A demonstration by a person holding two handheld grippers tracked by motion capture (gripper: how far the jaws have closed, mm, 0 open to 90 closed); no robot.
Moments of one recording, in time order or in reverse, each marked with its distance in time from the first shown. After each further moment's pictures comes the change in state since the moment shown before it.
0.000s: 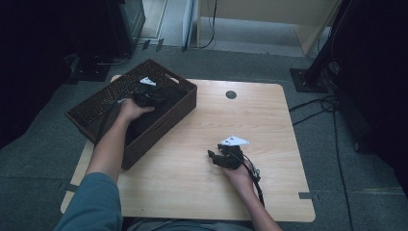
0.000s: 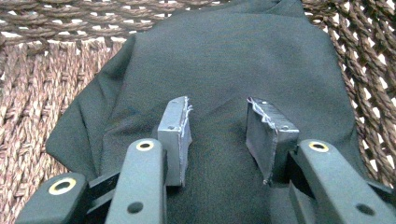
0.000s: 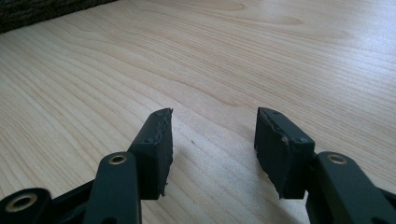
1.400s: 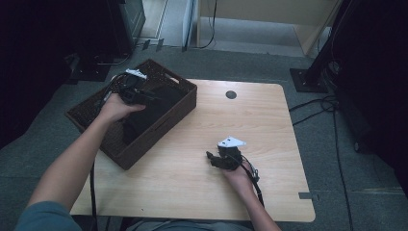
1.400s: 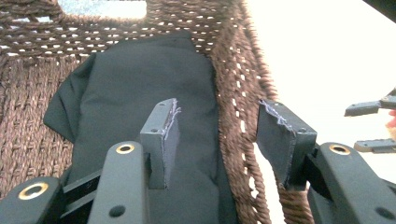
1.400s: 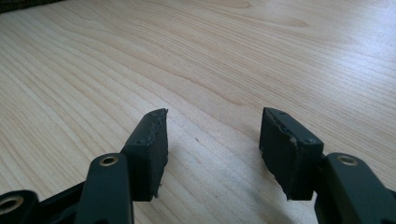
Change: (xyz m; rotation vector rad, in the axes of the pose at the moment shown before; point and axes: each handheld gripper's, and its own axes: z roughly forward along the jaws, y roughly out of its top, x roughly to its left) left arm -0.050 0.034 -0.110 0.052 -0.108 -0.010; right arm 0.007 0.000 0.002 0.015 -0.027 -0.063
